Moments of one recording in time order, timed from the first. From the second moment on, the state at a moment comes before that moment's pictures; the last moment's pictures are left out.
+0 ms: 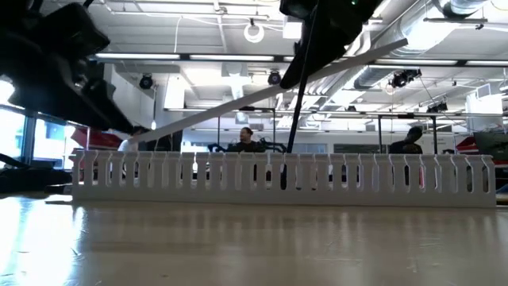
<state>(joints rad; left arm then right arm) -0.56 1.14 0.33 0.10 -0.55 -0.33 0.13 1.60 1.16 -0.42 0.23 -0.03</state>
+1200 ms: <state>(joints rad) -0.61 1.14 0.46 -0.20 -0.71 -0.78 0.31 1.62 0.98 -0.10 0.22 0.23</state>
